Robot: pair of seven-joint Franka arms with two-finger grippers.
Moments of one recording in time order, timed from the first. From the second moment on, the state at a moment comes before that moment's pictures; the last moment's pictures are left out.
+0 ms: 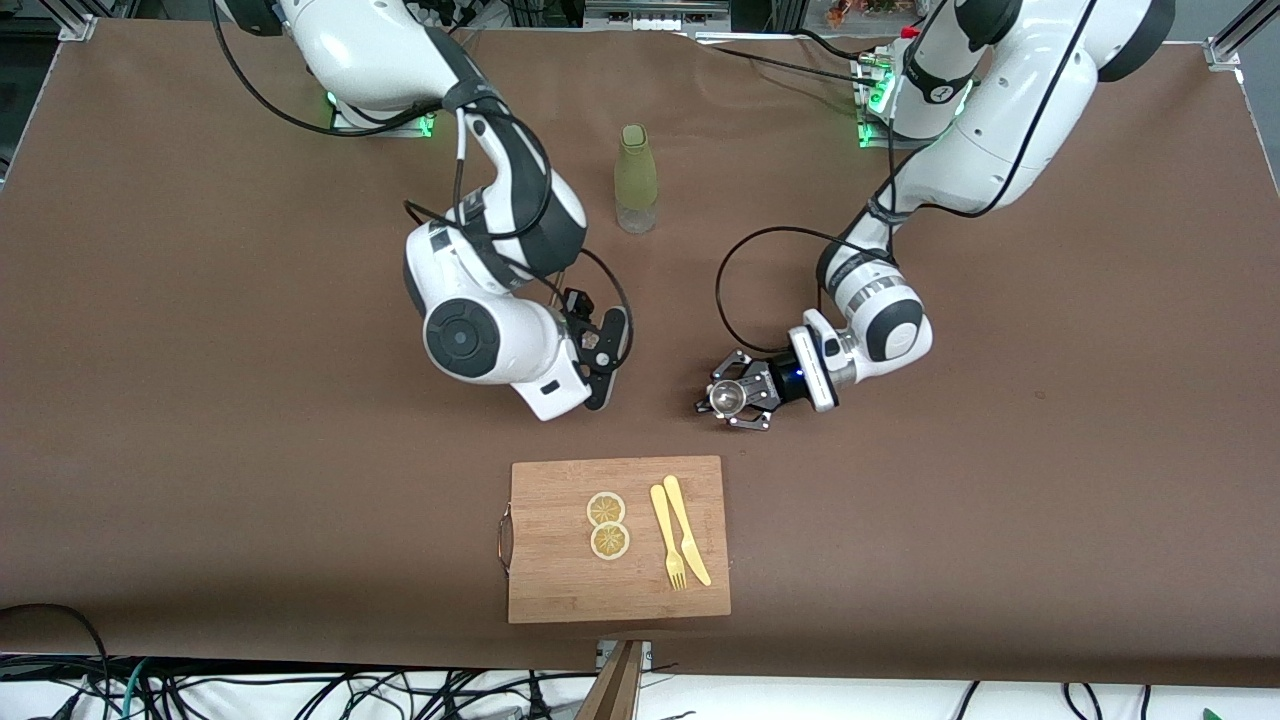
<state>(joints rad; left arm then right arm) -0.17 0.82 -0.21 -1.83 -2.15 2.02 2.61 0.70 0.82 -0.23 -1.05 0.48 1.66 -0.84</state>
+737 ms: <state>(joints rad) -0.29 0.83 -0.20 -1.83 -2.34 2.08 2.72 0.79 0.82 -0.23 -1.05 0.36 1.76 -0.65</state>
